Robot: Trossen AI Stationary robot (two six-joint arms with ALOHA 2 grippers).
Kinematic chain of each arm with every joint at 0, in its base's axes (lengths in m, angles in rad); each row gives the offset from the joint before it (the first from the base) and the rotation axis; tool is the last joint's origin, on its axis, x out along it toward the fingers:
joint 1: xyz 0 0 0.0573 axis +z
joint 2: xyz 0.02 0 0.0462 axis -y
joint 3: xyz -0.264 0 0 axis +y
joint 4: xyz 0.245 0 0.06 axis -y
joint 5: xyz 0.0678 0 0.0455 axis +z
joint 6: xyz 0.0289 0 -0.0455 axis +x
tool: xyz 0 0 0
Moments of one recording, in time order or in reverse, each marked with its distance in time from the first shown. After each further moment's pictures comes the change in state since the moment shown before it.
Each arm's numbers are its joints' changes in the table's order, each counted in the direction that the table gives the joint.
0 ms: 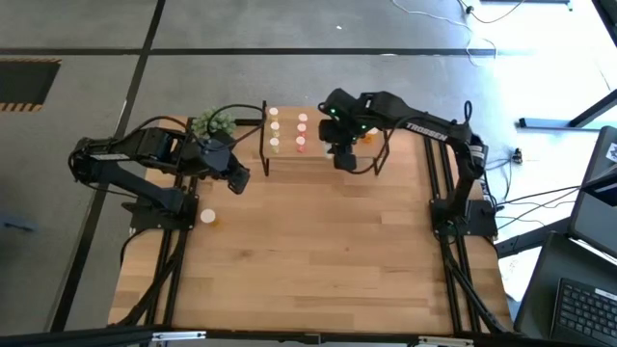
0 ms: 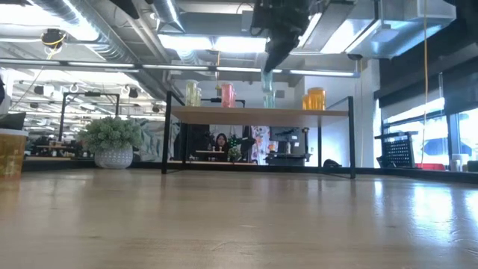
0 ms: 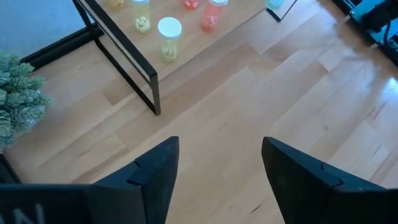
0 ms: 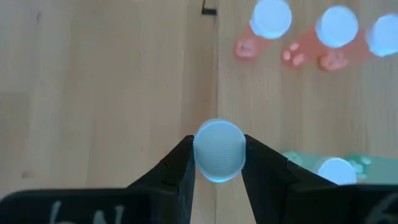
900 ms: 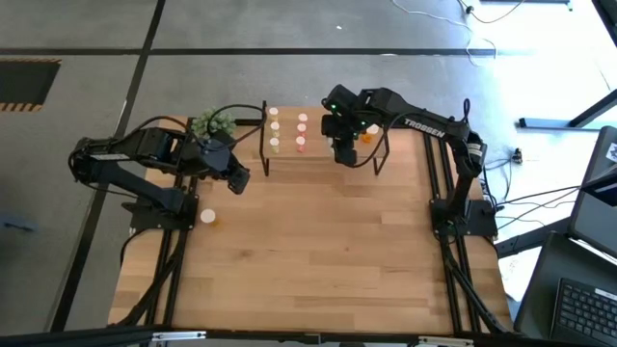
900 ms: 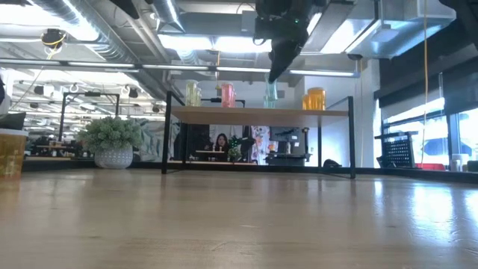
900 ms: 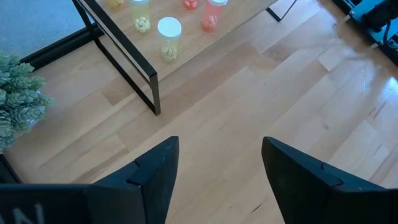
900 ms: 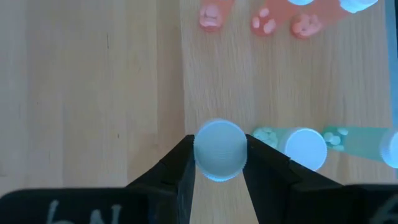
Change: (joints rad) left arm 0.000 0.000 0.000 0.000 0.000 0.001; right arm -0.046 -0.023 0.008 -0.015 -0.057 0.005
